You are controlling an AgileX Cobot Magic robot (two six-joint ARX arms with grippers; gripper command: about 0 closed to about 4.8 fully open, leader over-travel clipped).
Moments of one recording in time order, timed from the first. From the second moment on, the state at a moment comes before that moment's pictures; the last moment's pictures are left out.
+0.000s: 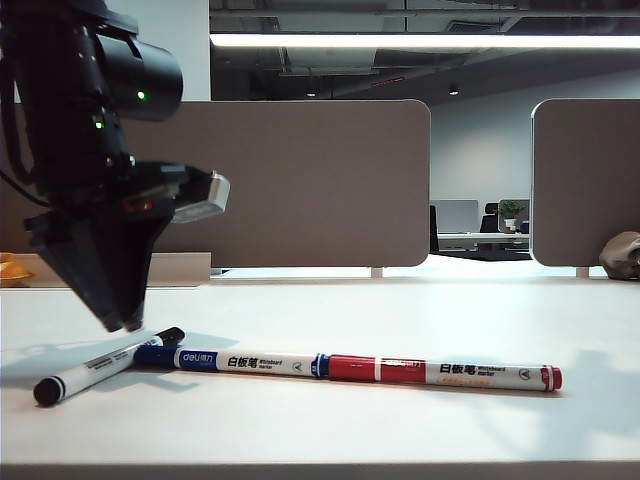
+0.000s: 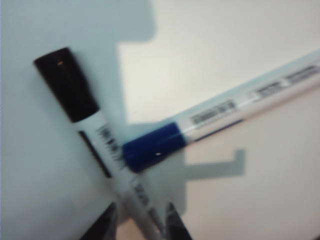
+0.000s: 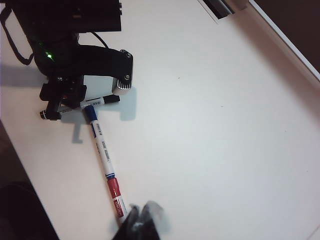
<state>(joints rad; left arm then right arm) -0.45 1.65 1.13 -0.88 0.16 0.16 0.78 1.20 1.56 -1.03 0.00 -0.31</state>
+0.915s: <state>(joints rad) -0.45 1.64 1.13 -0.92 0.09 0.09 0.78 1.20 1.56 -1.04 0.00 -0.29</state>
